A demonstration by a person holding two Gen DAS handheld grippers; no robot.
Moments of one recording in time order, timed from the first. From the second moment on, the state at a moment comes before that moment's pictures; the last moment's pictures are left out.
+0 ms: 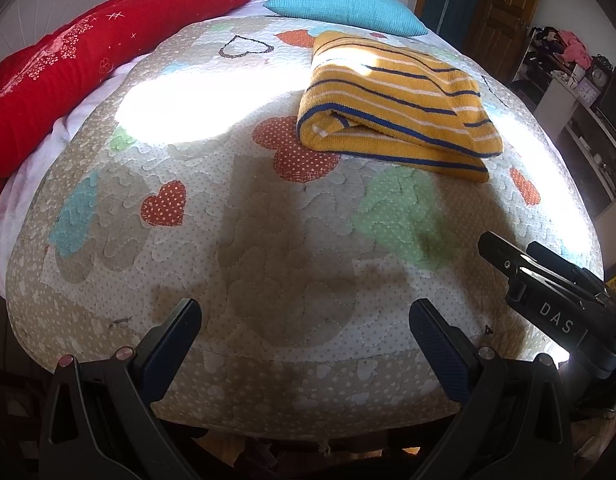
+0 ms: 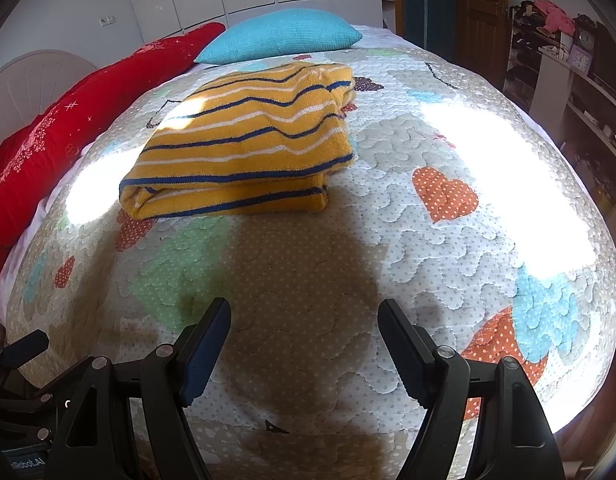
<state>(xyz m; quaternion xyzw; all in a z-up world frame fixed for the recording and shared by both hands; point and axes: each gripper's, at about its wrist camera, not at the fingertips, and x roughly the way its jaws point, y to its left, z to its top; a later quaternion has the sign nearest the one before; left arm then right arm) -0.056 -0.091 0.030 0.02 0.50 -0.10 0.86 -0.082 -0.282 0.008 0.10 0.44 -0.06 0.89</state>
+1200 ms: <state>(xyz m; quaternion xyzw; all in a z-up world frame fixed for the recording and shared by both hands) -0.056 -0.092 0.022 0.01 0.51 -0.10 0.85 -0.083 -0.284 0.008 0.10 0.44 -0.07 0.89</state>
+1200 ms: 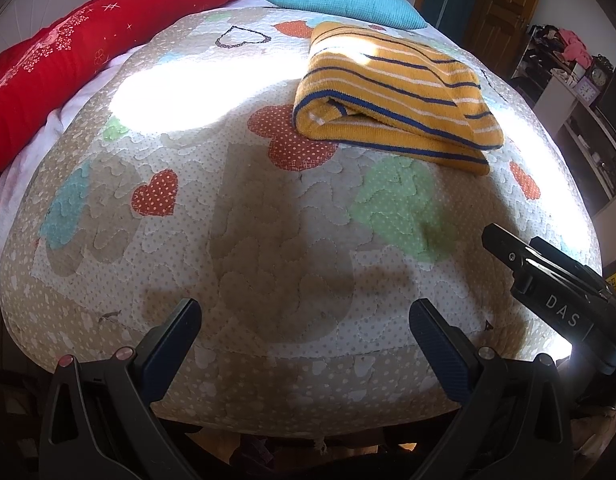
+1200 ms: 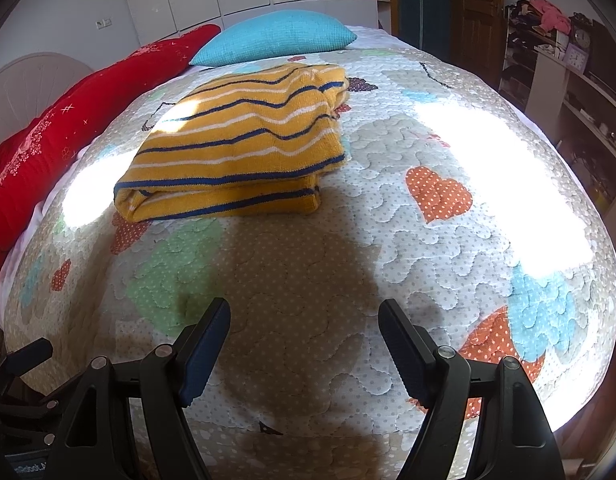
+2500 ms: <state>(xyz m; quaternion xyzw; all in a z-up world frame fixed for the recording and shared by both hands) -0.053 -0.087 0.015 0.01 0.53 -0.10 0.84 -0.083 -0.277 0.005 0.10 0.43 -0.06 0.89</state>
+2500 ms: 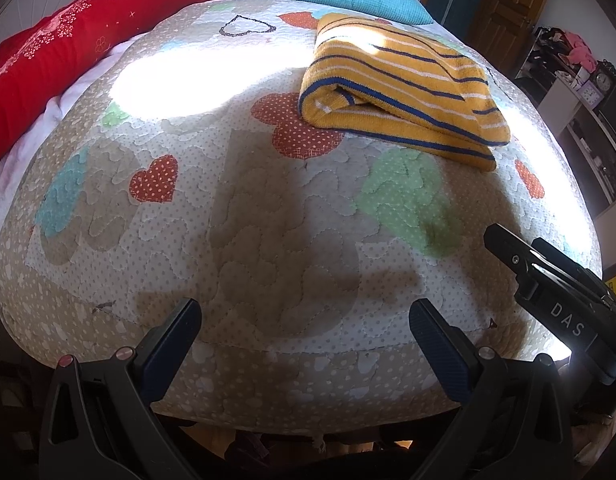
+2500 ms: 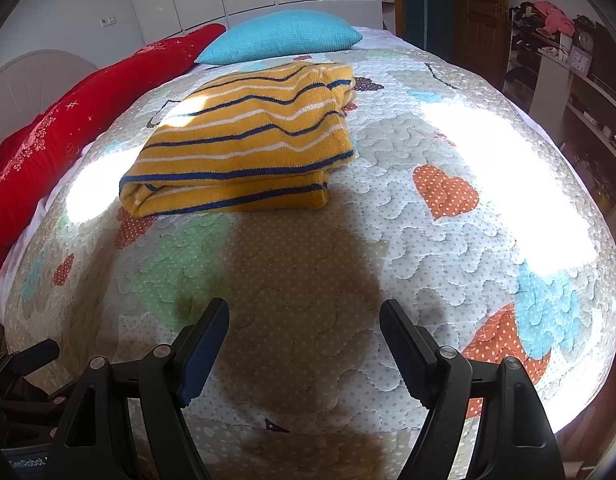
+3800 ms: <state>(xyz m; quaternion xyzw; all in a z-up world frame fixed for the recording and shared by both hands) -0.047 -0.077 0.006 0.00 0.53 -0.09 0.84 -0.078 -0.268 0.007 0.10 0.42 -0.04 0.90</state>
